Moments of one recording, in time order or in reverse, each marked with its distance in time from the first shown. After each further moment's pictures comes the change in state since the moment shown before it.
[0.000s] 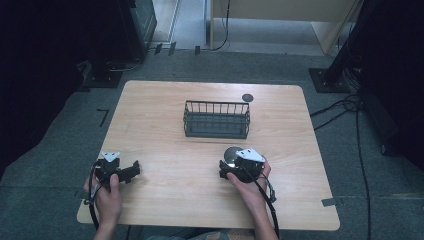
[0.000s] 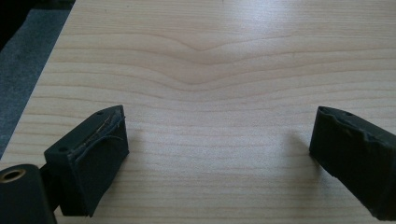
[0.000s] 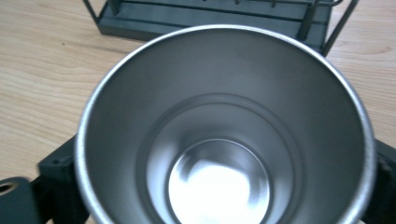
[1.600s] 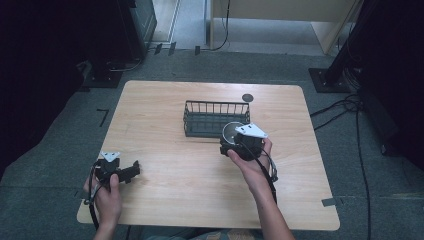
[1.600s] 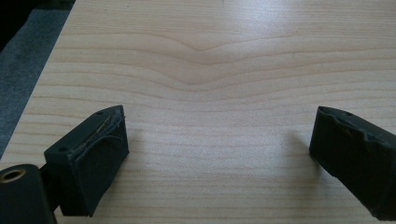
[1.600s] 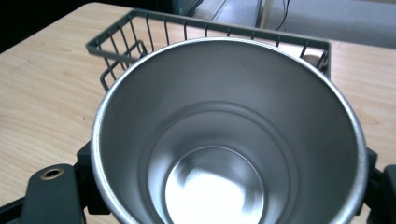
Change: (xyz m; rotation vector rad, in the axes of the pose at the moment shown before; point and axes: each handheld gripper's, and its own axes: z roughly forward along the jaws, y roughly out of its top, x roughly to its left) left arm 0.000 0.000 0.000 0.000 0.000 0.000; right arm 0.006 0.084 -0.025 -0.088 -0.001 -0.070
